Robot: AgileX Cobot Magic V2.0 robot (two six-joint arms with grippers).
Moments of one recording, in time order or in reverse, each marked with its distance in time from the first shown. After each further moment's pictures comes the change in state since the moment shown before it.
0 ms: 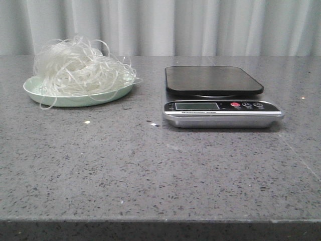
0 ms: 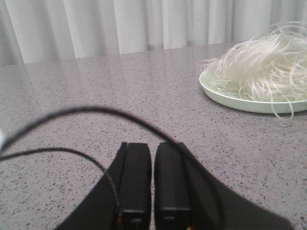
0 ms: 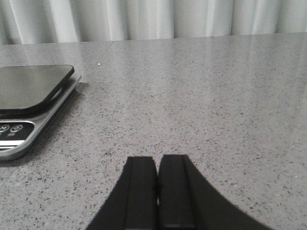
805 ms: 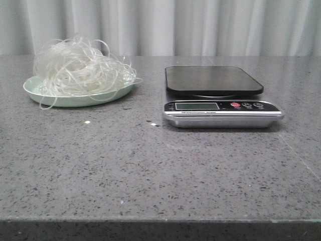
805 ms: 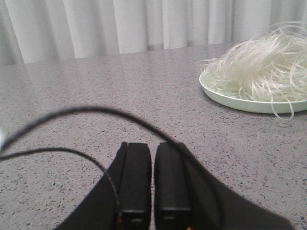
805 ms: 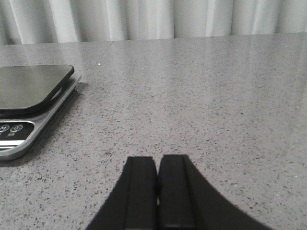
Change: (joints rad) left arm 0.000 0.000 0.000 0.000 0.000 0.000; right arm 0.000 0.000 0.000 0.000 0.000 0.000
